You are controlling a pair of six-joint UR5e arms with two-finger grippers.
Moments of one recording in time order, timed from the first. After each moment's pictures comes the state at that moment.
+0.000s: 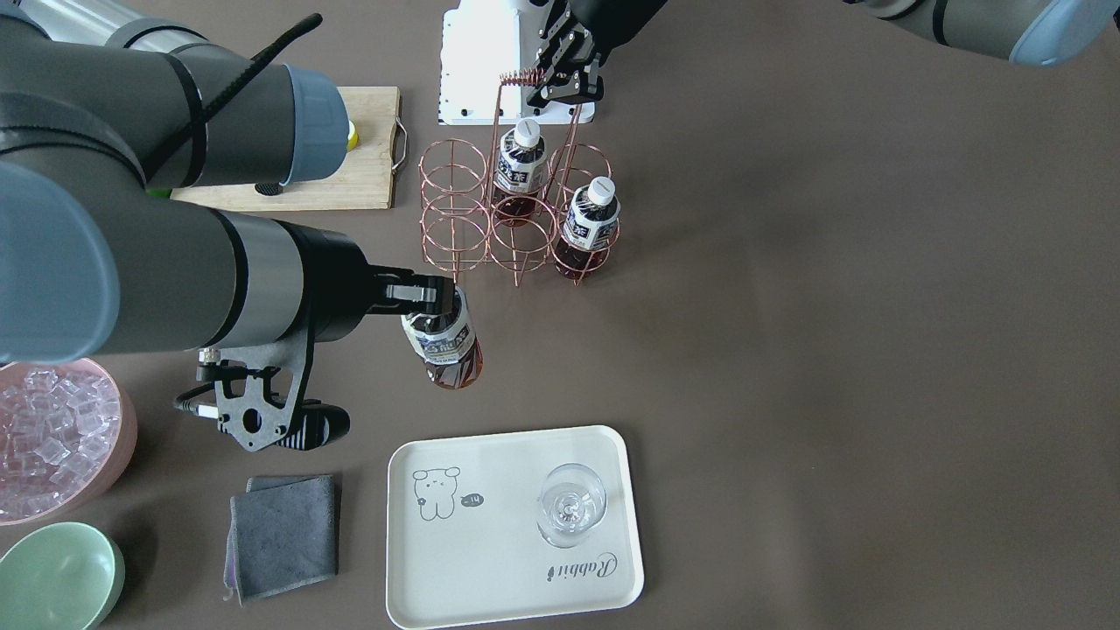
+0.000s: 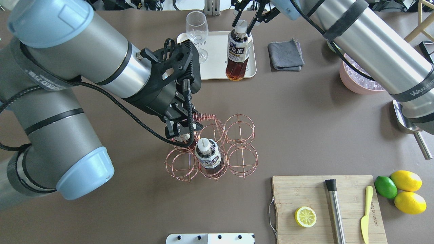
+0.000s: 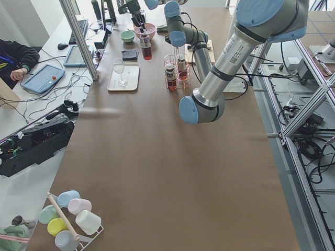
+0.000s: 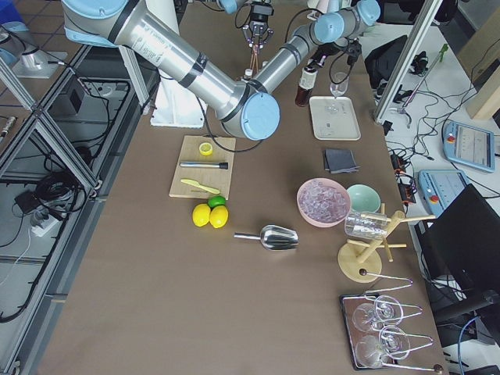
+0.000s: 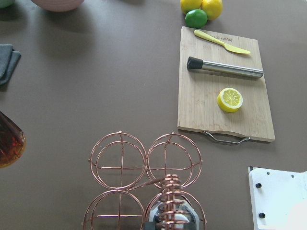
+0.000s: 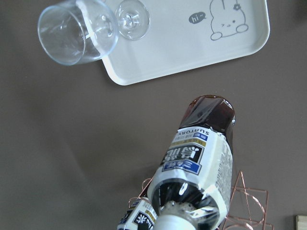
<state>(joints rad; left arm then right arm) -0.68 -2.28 -2.03 -1.63 -2.28 0.06 1.06 -0.52 1.27 -1.97 2.80 0.79</state>
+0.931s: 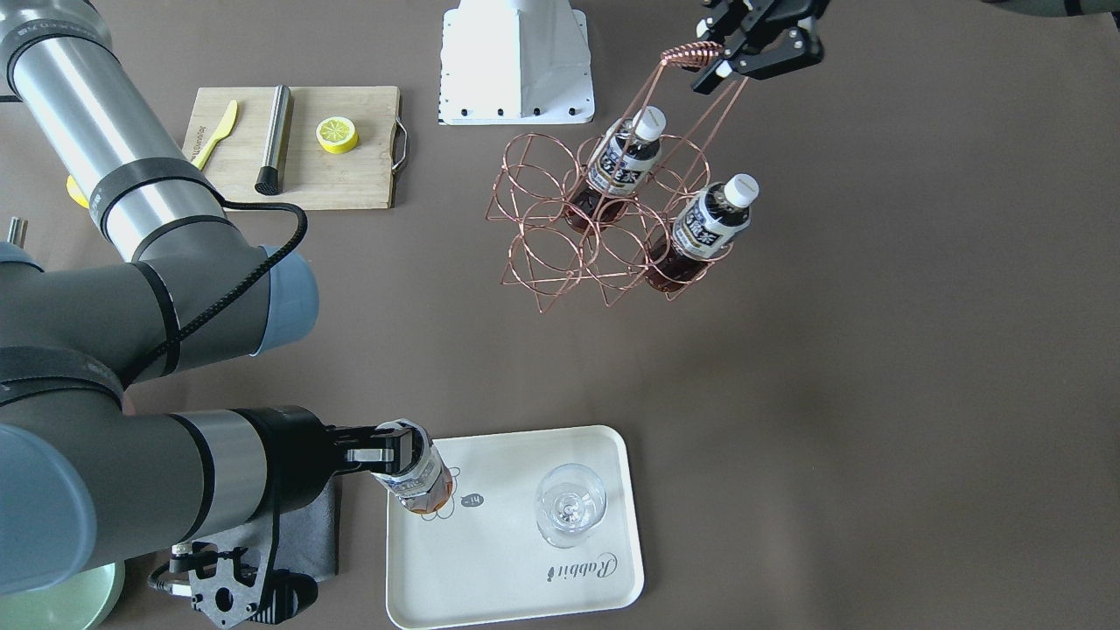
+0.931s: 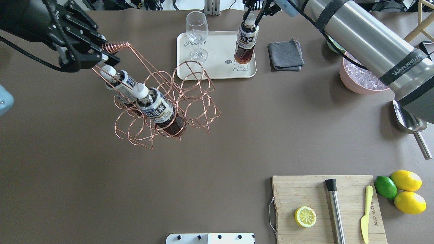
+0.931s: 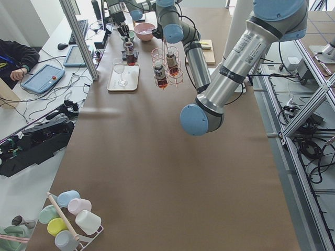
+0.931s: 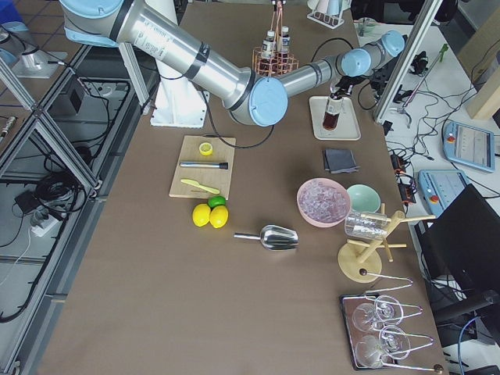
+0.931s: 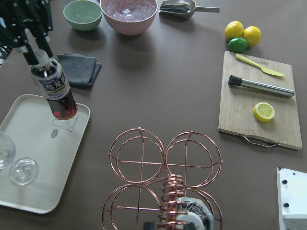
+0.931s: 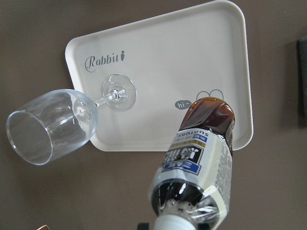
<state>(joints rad) -1.04 -2.13 -2.16 -1.60 -2.46 0.08 1.08 -0.44 0.85 -1.56 2.73 0.74</state>
